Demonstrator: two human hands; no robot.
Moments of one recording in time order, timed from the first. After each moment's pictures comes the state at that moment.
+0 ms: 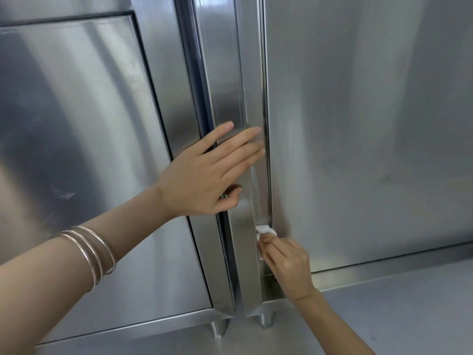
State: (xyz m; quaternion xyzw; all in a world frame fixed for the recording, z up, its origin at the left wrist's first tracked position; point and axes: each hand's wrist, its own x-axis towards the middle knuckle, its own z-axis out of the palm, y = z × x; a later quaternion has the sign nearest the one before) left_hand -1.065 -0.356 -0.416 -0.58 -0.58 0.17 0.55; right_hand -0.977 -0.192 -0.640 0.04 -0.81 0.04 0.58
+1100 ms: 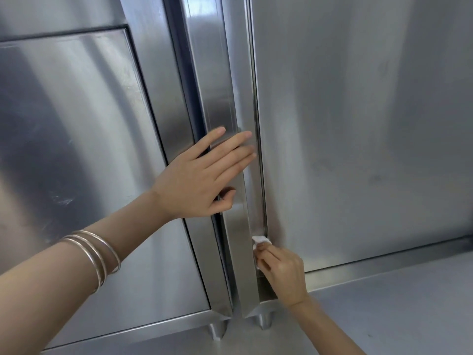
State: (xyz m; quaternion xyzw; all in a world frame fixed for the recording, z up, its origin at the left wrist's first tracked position) left_hand -1.061 -0.355 -0.414 -0.58 -0.58 0.16 0.55; right_hand -0.962 -0.209 -0.633 -0.01 -0.84 0.09 0.53
